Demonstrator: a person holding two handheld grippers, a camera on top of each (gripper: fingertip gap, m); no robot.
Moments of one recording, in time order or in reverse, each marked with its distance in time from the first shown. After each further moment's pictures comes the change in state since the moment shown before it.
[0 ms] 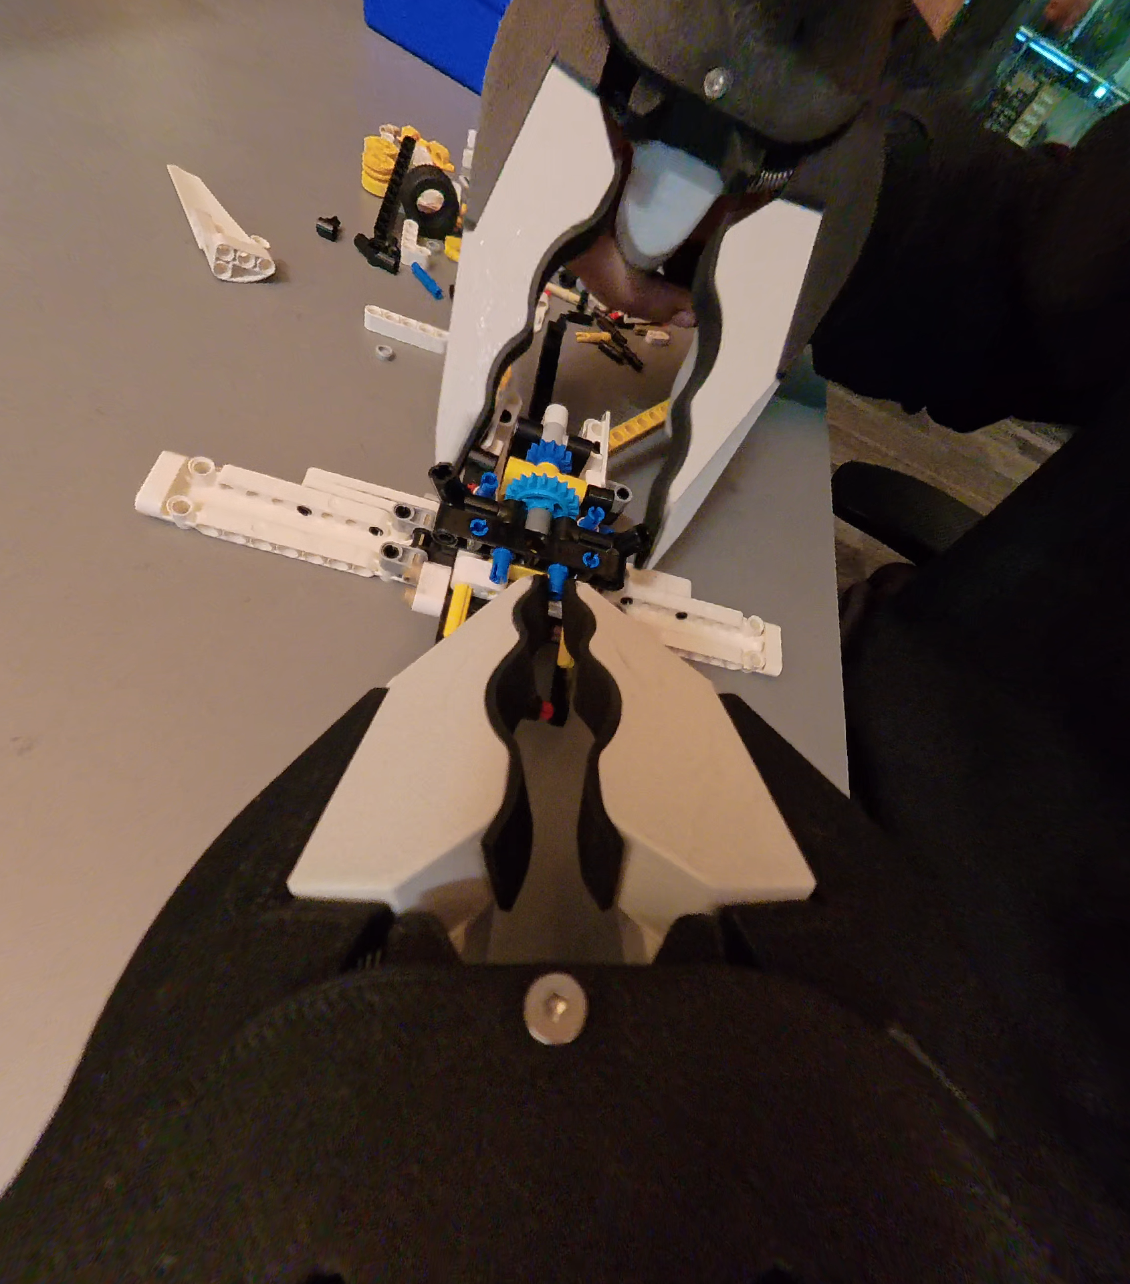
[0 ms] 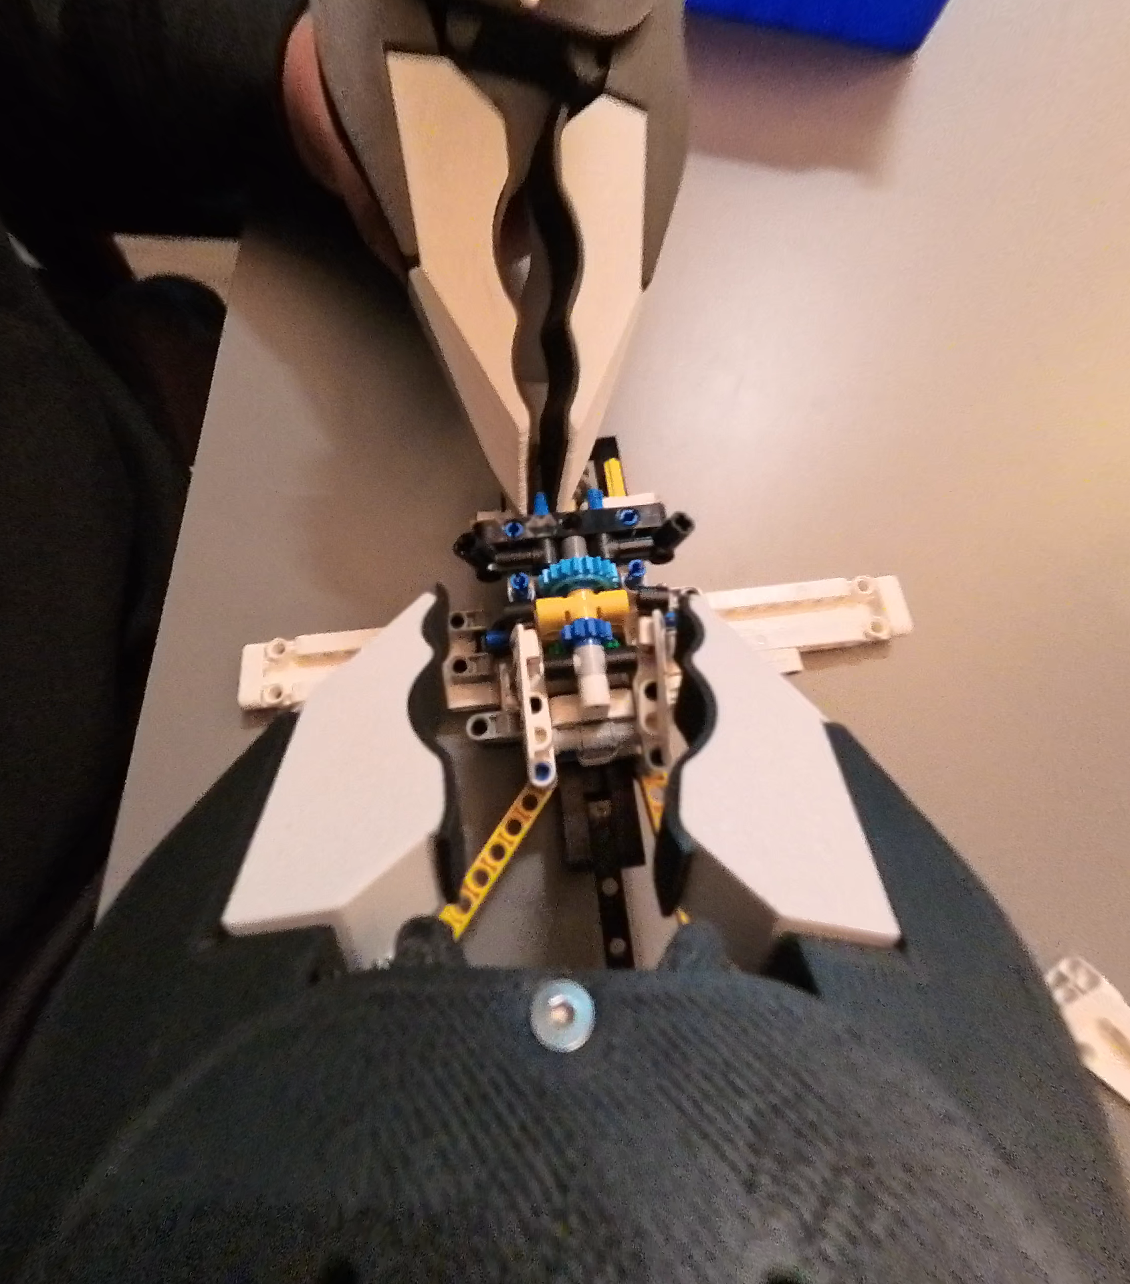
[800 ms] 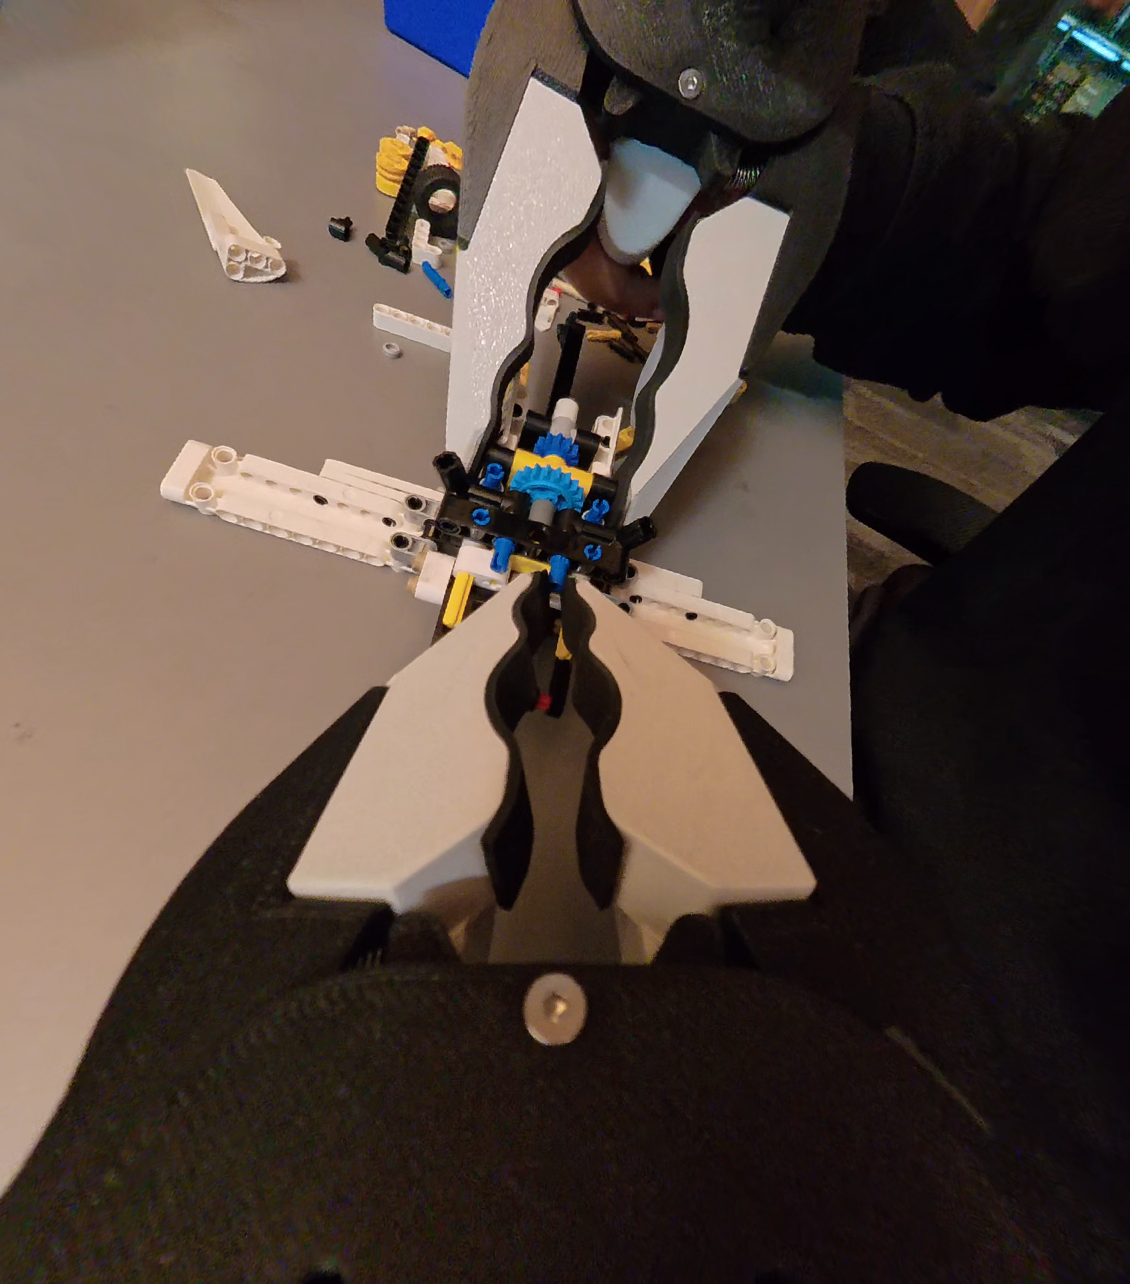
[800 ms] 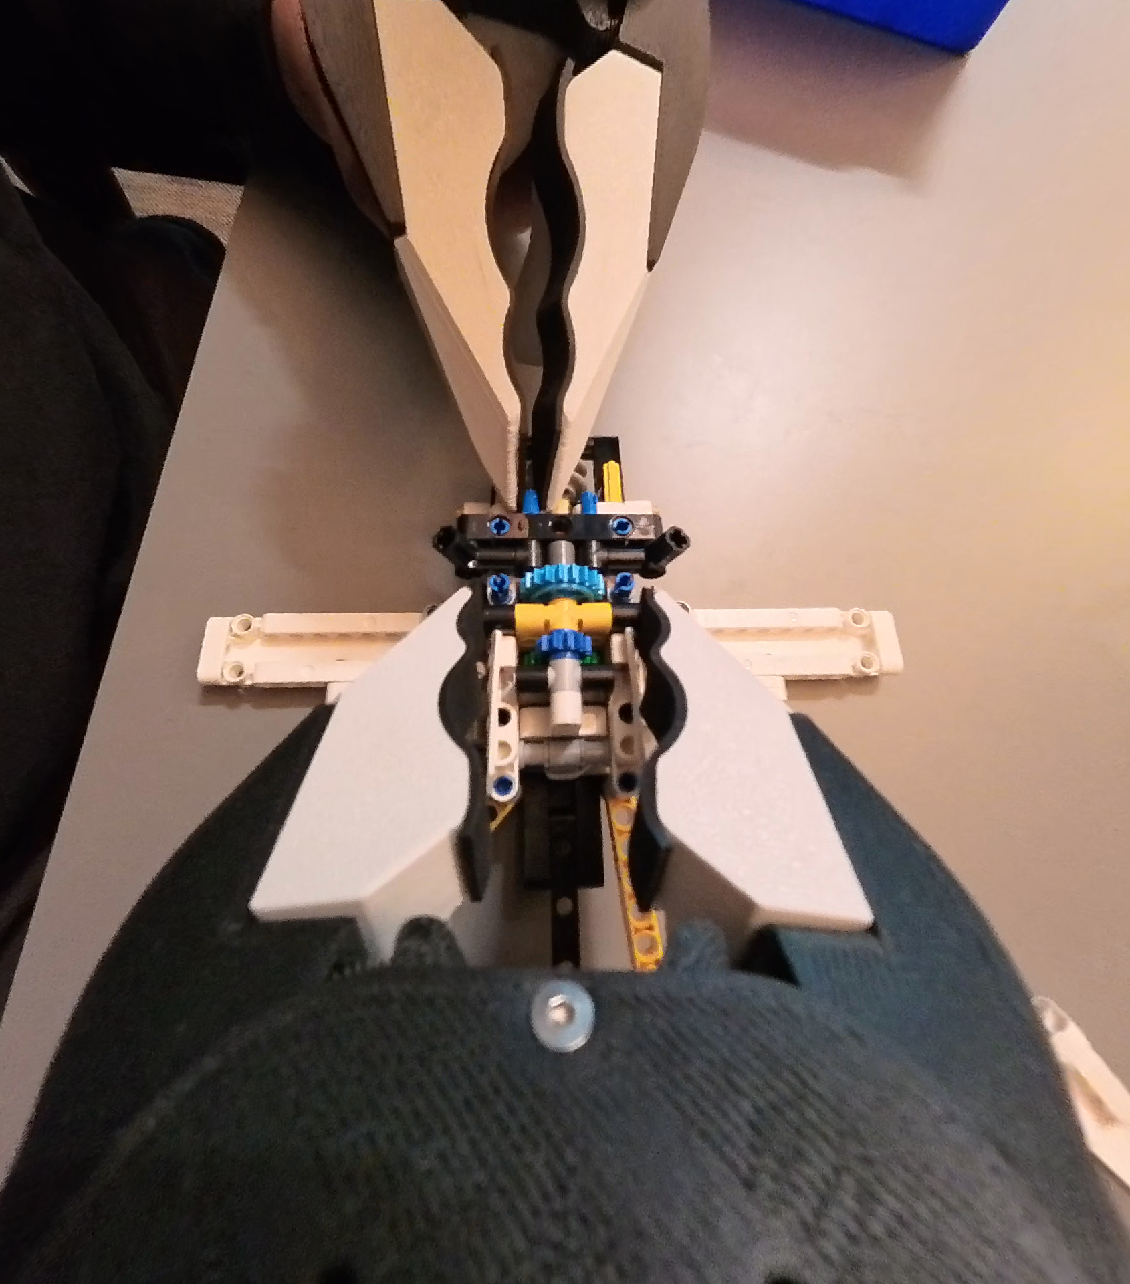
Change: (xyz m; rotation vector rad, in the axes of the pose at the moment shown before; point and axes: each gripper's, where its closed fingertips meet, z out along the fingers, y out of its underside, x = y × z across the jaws) left arm 0.002 0.001 0.001 0.002 -0.037 0.006; right arm 0.002 0.004 0.005 -0.012 -0.025 -0.069
